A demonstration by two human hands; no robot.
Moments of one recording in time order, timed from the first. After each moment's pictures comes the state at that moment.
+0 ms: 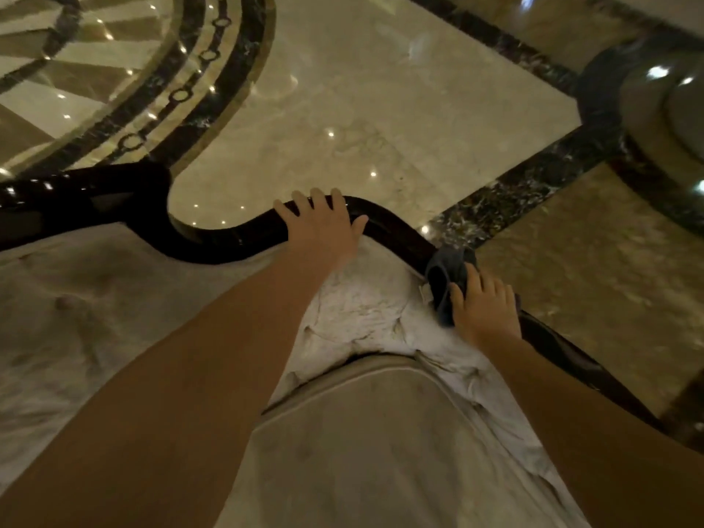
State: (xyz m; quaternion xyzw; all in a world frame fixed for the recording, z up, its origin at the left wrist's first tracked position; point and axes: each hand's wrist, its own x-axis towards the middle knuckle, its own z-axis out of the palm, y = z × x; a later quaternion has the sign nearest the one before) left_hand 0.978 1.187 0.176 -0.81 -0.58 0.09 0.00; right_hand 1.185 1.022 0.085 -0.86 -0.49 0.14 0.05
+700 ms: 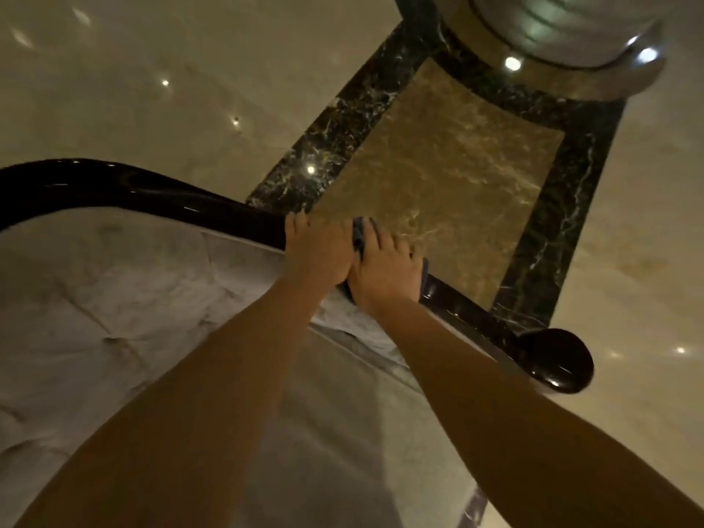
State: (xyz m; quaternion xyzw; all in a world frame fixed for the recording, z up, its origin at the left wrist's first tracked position) left_hand 1.202 1.019 0.082 -0.93 -0.34 0.10 -0.09; right_hand 1.257 0.915 0.082 -0.91 -0.40 0.11 0.04
